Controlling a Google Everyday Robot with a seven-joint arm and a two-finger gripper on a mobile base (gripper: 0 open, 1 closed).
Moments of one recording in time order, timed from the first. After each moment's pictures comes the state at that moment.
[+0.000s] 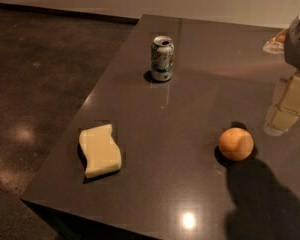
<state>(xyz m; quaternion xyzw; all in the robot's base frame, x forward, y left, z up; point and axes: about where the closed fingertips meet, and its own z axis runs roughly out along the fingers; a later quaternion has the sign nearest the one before) 0.438 -0.217 0.976 -0.60 0.78 -0.03 0.16</state>
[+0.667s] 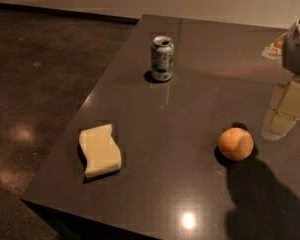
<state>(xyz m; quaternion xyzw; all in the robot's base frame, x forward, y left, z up) 0.435 -0.214 0.968 -0.60 0.78 -0.03 0.15</state>
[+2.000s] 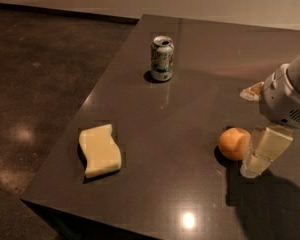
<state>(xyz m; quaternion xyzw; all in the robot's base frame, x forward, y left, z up) 0.411 -0.193 0.890 -0.61 0.78 0.05 0.16</state>
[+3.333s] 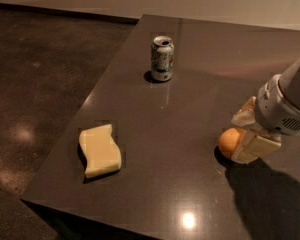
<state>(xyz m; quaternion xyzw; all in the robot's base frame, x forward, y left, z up) 0.414 -0.196 0.866 -0.61 0.77 0.05 0.15</state>
